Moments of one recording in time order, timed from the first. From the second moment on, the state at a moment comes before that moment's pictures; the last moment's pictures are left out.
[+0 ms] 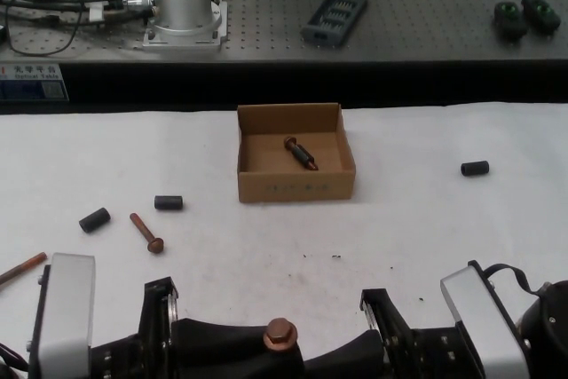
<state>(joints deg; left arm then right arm) -40.6 77.5 -3.5 -78.4 37.0 -14.4 48.4 97.0 -12.2 -86.4 -52.1 16.3</state>
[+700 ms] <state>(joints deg) -40.4 77.5 -3.5 -81.6 35.7 -17.5 48.4 97.0 -12.2 -87.6 -52.3 17.0</state>
